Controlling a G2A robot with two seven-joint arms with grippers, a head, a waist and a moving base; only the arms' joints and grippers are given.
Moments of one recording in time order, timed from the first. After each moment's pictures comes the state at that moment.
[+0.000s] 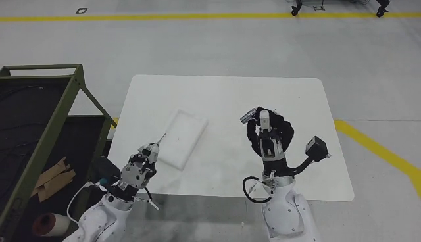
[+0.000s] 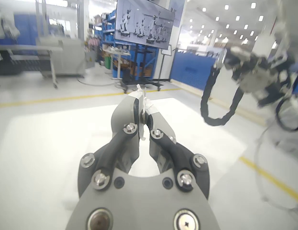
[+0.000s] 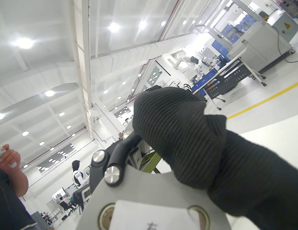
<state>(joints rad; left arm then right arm) 1.52 -0.98 -1.21 -1.76 1.20 -0.21 0.61 -1.52 -1.55 1.37 -1.90 -0.71 -0.40 -0.25</state>
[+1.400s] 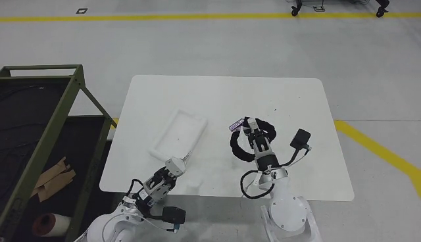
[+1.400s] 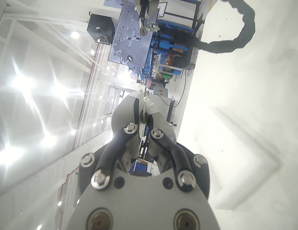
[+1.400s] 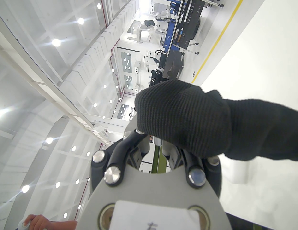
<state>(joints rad) 1.53 -1.00 -1.14 -1.79 2.45 0.35 0.44 -1.55 -1.56 1.34 -2.00 -0.28 0.09 0.03</state>
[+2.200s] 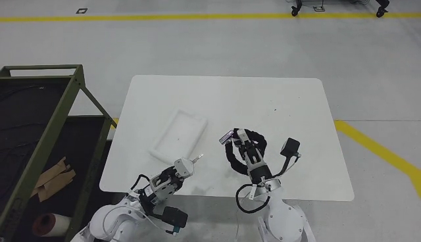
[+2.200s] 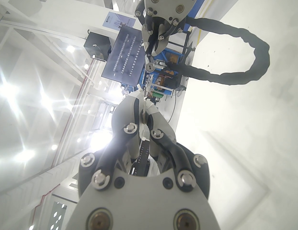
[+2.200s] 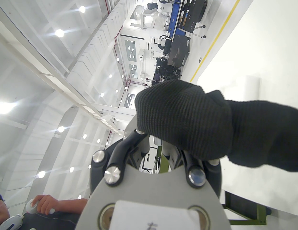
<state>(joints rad) 1.46 -1.02 -1.13 -1.78 2.36 0.25 0.58 -1.61 -1.54 1.30 -1.99 -0.25 0.00 0.08</state>
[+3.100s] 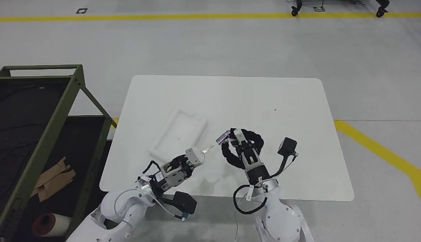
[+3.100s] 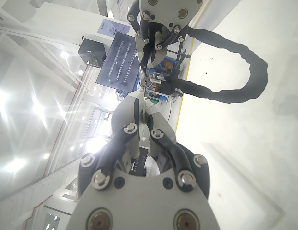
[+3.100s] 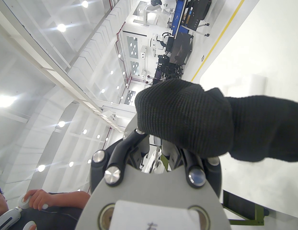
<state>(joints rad) 1.31 -1.06 -1.05 -1.72 2.35 0.16 0.58 -1.60 -1.53 1.28 -1.98 -0.26 -0.02 0.07</state>
